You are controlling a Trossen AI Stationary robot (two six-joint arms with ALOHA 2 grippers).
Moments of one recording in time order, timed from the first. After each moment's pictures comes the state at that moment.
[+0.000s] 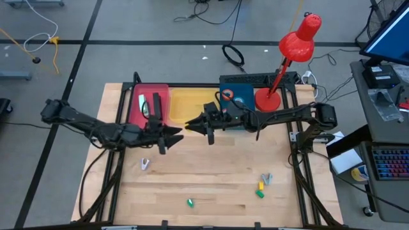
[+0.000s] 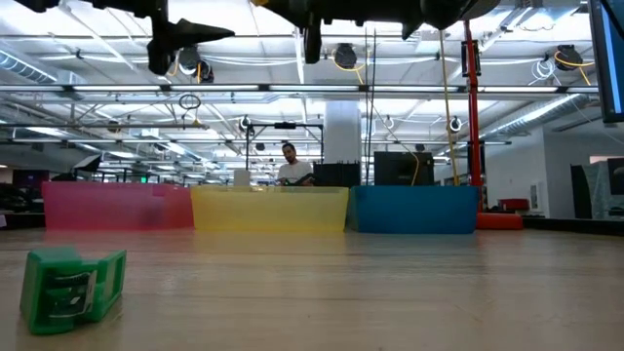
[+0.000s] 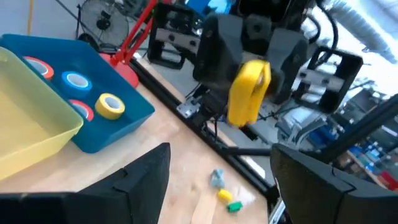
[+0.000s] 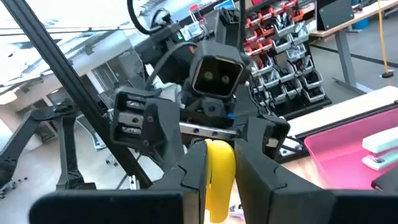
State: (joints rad) left arm -0.27 0.99 0.55 0.38 -0.47 -0.74; right arm -0.07 1.68 1.16 0.58 -0.21 0.47
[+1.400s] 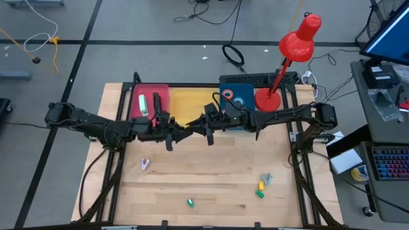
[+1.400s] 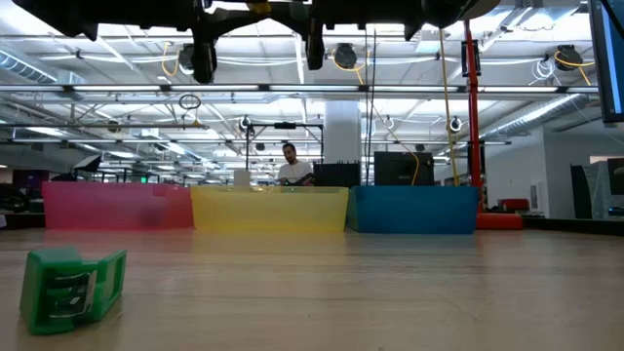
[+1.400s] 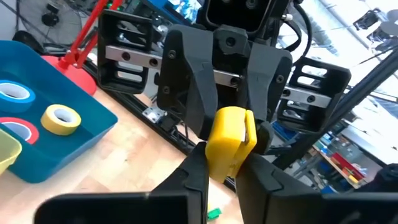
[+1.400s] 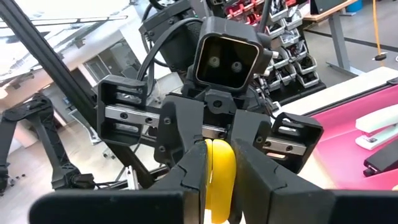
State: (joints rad) left arm -0.10 1.16 0.55 0.66 -0.15 -0.68; right arm -0.07 1.68 1.16 0.51 -0.20 0.49
